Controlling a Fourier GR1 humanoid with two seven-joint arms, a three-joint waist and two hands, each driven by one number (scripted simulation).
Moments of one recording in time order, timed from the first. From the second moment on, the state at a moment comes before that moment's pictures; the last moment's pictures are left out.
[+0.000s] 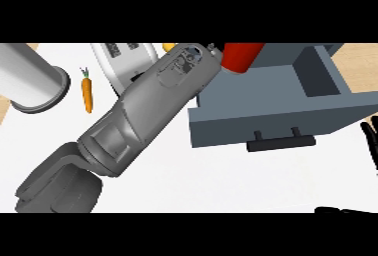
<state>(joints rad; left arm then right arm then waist) -1.48 0.00 -0.49 -0.44 0.46 0.64 0.04 0.16 -0.03 -0.25 -2.11 -0.07 0.20 0.11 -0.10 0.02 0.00</state>
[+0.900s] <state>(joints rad) -1.43 0.00 -0.62 -0.35 0.52 0.72 -0.04 0.10 -0.05 -0.24 -2.12 -0.07 0.20 0.16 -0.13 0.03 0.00</state>
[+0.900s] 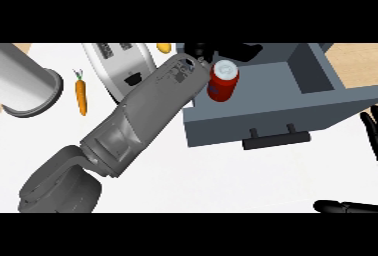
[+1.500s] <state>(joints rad) -1.43 0.00 -0.62 -0.36 0.60 0.78 -0.07 0.10 -0.09 -0.25 -2.18 0.01 0.20 0.11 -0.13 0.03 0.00</state>
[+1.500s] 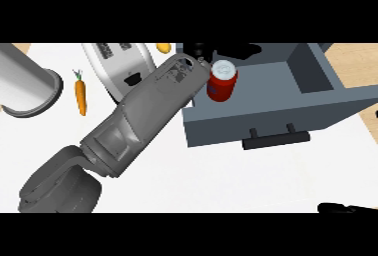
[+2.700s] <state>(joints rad) -1.46 0.00 -0.61 -0.44 0.71 0.83 -0.11 -0.04 -0.25 0.03 -2.02 0.76 0.11 -0.01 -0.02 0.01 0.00</state>
